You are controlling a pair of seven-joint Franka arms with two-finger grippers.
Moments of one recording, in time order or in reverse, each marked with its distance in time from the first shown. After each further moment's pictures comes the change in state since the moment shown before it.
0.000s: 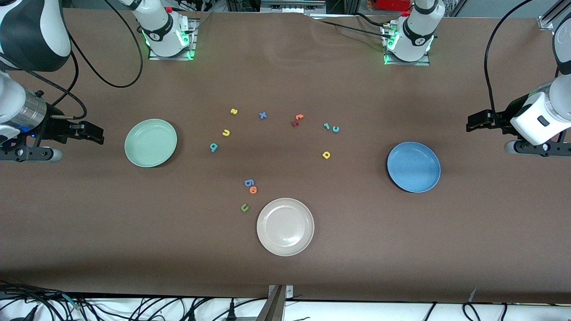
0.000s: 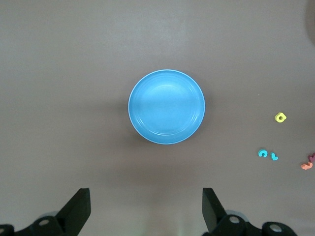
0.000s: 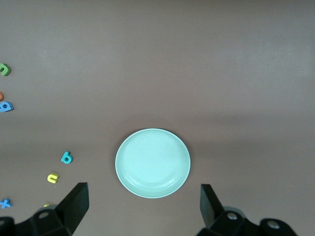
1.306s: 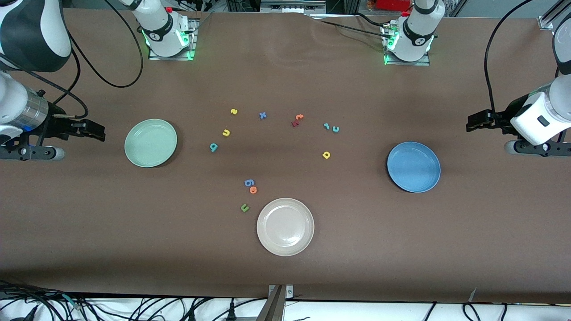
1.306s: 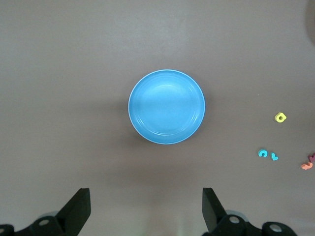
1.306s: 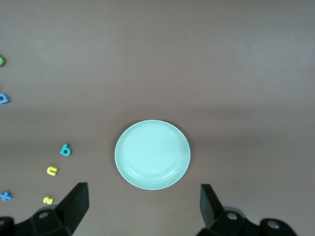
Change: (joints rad) left arm 0.000 0.000 0.000 0.000 0.000 0.000 0.000; right arm 0.000 0.001 0.000 0.000 0.000 -0.036 0.007
